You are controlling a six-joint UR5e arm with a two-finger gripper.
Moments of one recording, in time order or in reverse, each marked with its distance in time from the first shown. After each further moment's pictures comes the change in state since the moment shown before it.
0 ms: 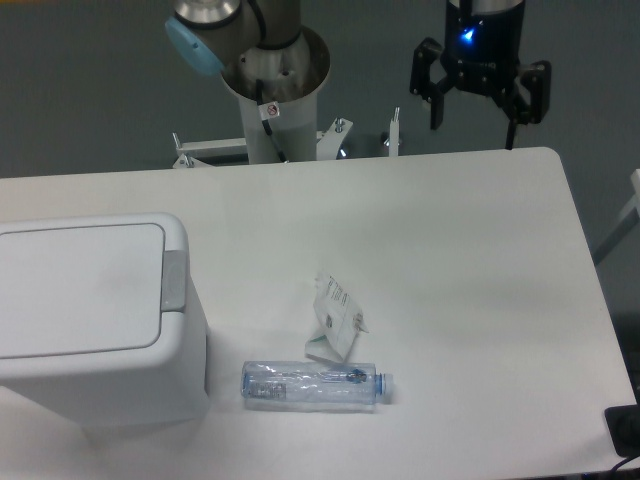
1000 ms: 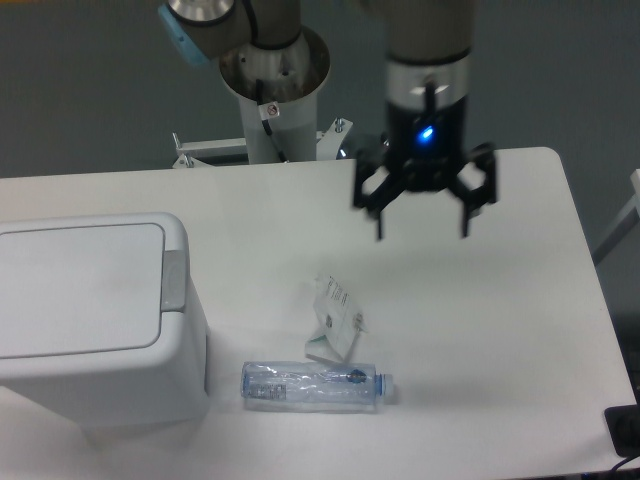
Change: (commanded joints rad) arm -0.311 -0.153 0.020 0.301 -0.054 -1.032
